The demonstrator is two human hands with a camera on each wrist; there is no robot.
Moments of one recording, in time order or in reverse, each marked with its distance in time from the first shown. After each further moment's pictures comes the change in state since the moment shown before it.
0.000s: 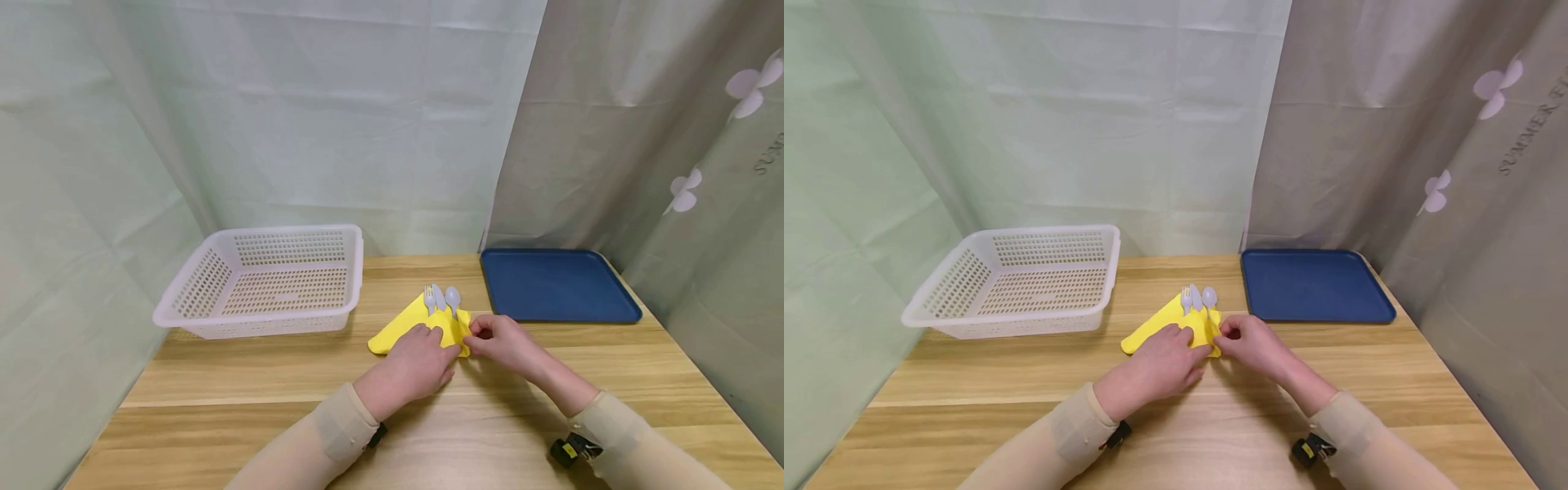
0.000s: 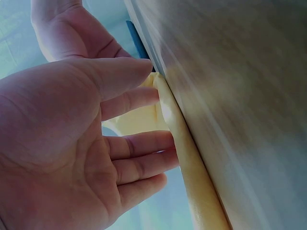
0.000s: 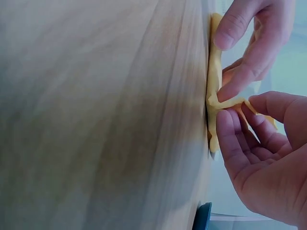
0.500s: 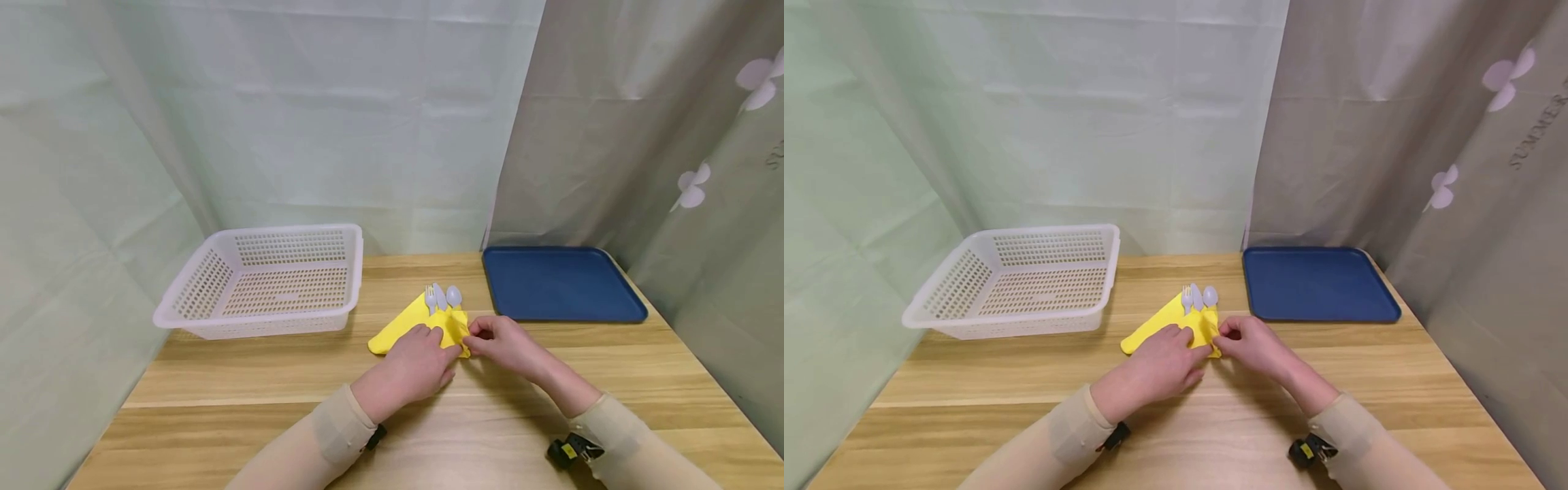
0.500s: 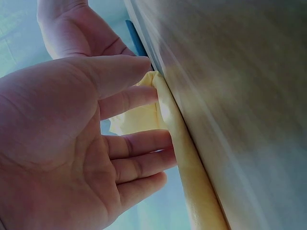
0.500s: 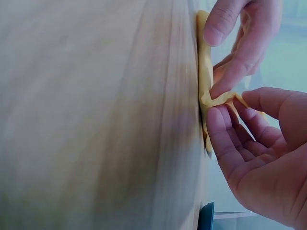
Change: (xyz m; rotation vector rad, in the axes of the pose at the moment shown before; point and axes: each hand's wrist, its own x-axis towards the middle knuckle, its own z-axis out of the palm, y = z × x) left_hand 0.000 -0.002 0.001 -0.004 -0.006 0.011; right_hand 0.002 0.002 0.002 0.022 -0.038 -0.010
